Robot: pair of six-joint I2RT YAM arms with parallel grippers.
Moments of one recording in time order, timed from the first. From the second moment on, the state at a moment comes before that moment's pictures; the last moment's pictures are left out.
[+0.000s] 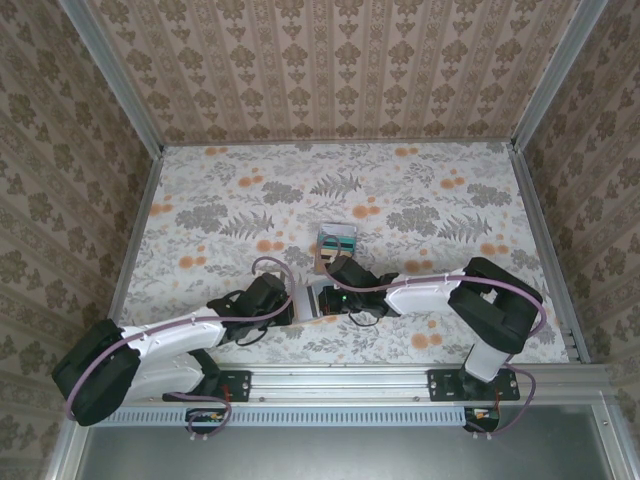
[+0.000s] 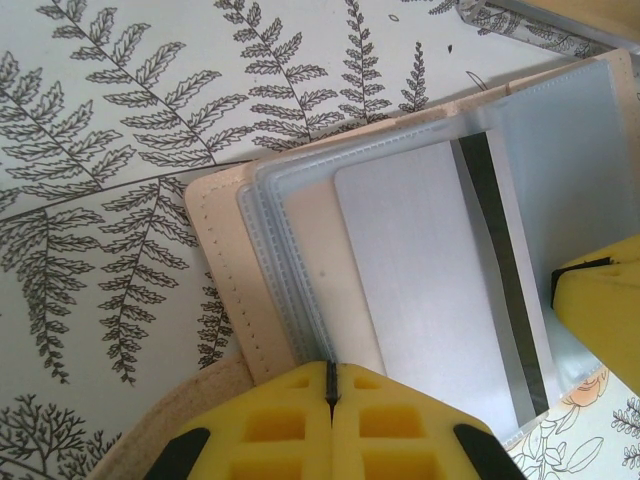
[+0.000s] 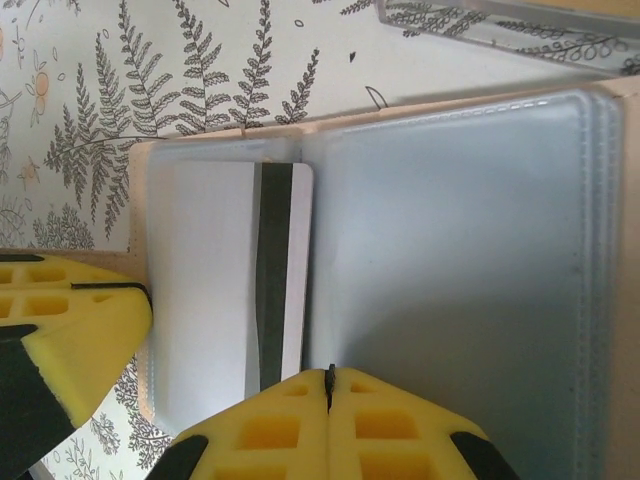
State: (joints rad) left arm -0.88 1.11 0.33 -0.16 -0.03 -0.81; right arm 0.91 1.69 0.76 0.05 -0.14 0.82
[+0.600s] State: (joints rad) left arm -0.88 1.11 0.33 -0.16 -0.03 -0.81; right arm 0.91 1.72 0.77 0.10 -0.17 0.82
